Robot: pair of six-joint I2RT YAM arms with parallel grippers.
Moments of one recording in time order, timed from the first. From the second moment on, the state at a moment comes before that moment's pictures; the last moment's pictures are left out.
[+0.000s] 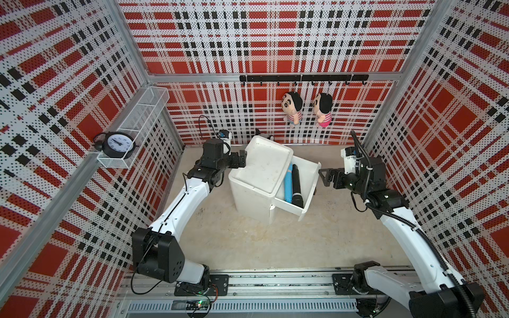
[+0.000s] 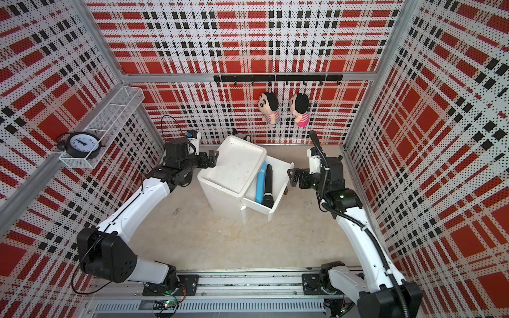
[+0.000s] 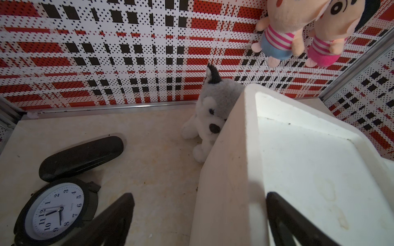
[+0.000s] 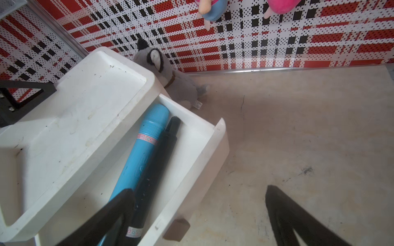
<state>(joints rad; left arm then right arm) -0.24 1.46 1.29 -0.29 0.07 -0.15 0.20 1.13 1.14 -0.53 -0.21 0.19</state>
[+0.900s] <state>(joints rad) -0.18 1.37 1.23 -0.34 0.19 -0.13 0.49 1.83 2.02 -1.25 -0.06 0.10</state>
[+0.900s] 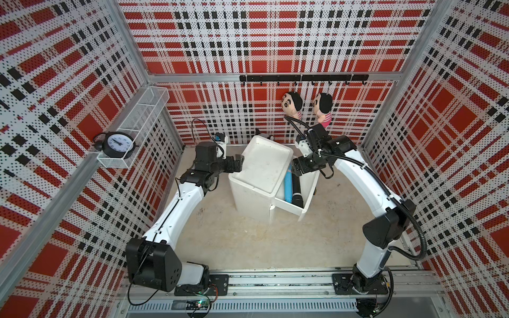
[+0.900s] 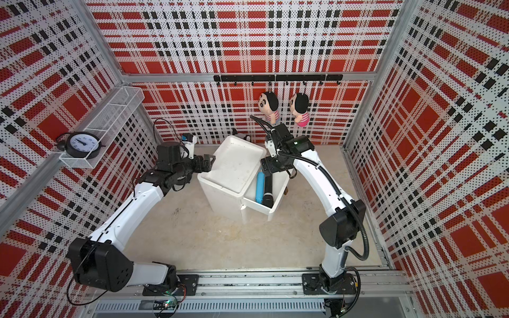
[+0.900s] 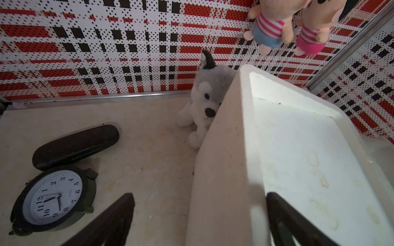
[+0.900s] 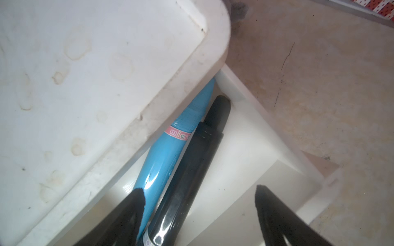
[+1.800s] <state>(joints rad) -0.17 1.35 1.22 -0.35 0.21 -0.13 0.52 1.84 1.83 -1.16 -0.06 0.17</state>
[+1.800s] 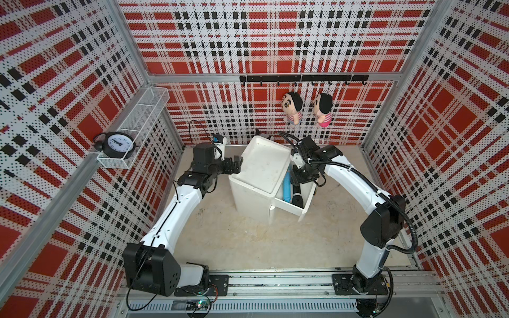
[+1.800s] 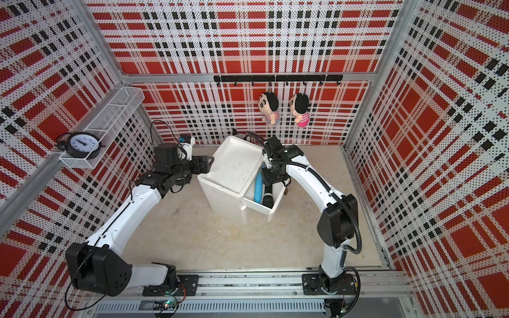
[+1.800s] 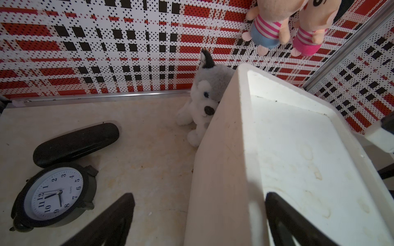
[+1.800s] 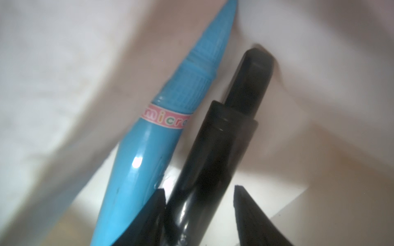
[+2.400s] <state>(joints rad) -0.16 1.35 1.22 -0.35 0.22 -0.13 0.56 1.83 1.80 -1.10 0.03 0.30</state>
